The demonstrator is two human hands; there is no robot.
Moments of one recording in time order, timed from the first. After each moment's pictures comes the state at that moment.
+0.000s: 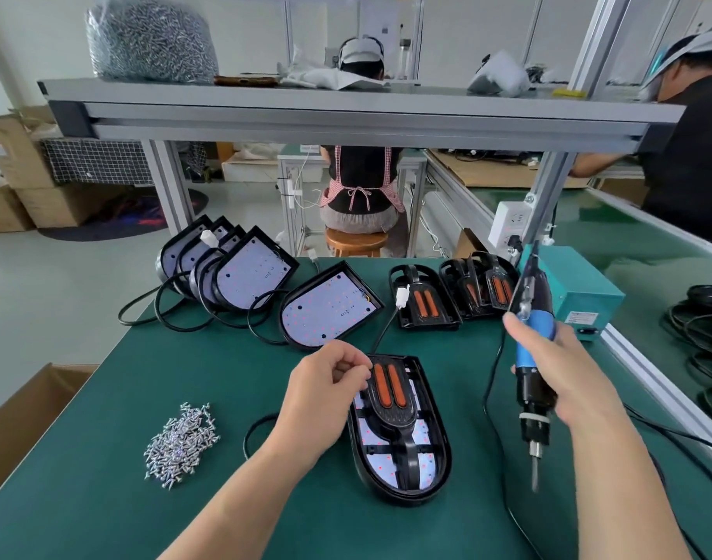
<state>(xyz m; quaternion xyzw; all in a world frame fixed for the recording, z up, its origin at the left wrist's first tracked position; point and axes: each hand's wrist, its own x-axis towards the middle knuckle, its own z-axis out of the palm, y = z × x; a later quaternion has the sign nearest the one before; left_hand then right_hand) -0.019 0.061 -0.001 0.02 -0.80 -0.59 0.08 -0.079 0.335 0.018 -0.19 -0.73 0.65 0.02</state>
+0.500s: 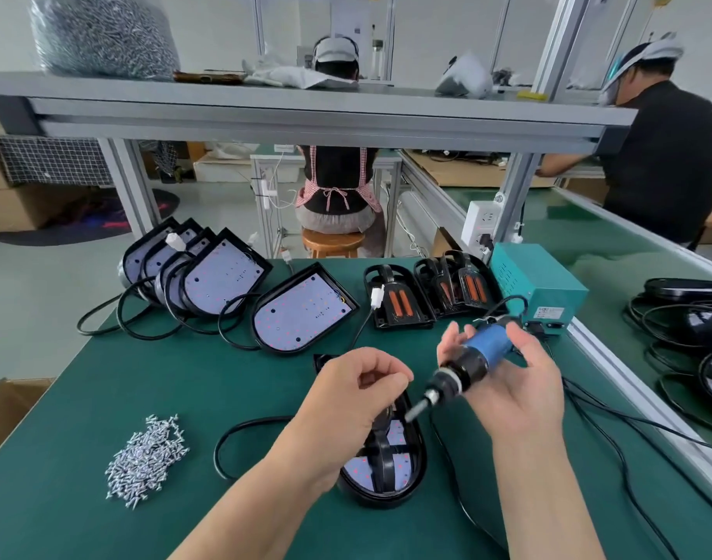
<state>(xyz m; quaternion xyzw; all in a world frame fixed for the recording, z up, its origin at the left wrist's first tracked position) -0.002 0.104 0.028 -0.06 -0.73 -0.68 -0.04 -0.051 0.296 0.015 -0.11 -0.11 0.99 -0.04</state>
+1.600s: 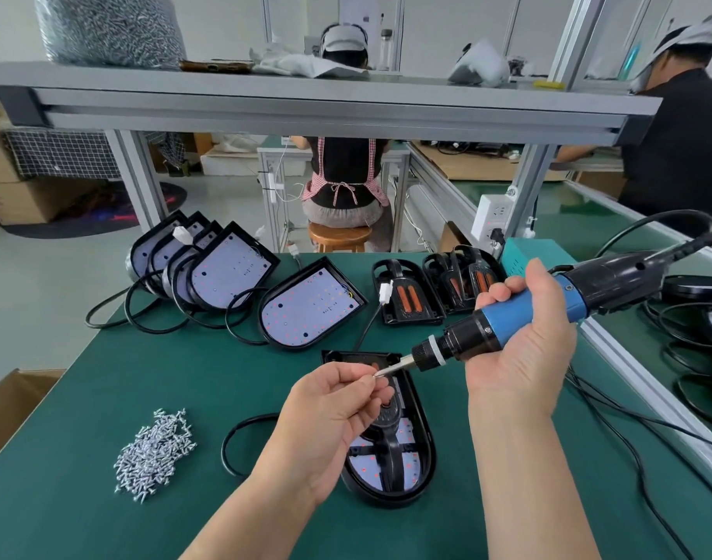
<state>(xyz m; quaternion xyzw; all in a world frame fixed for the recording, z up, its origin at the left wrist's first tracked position) -0.001 0.089 0.009 0.11 -0.47 -0.87 -0.07 -0.052 0.246 0.076 -0.11 -0.26 0.92 0.27</state>
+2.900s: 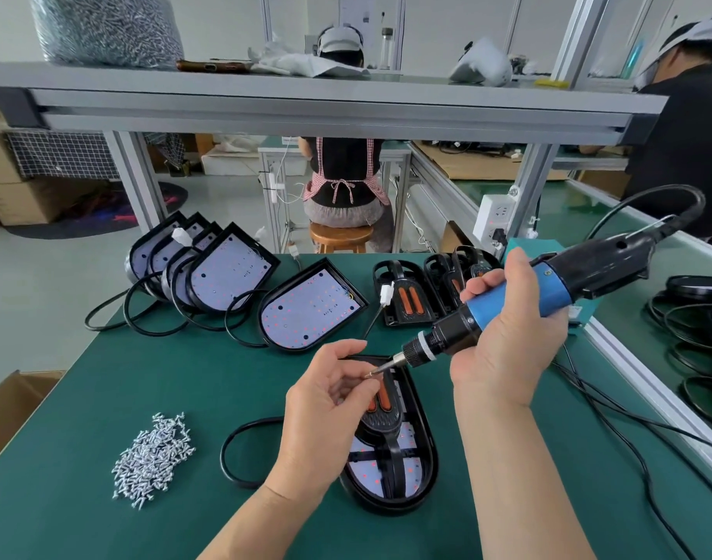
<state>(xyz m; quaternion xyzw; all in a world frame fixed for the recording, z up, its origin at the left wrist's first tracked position) -0.013 0.089 -0.016 -0.04 -0.70 -0.70 0.14 -0.060 0.231 0.068 -0.05 -0.35 0.87 0.35</state>
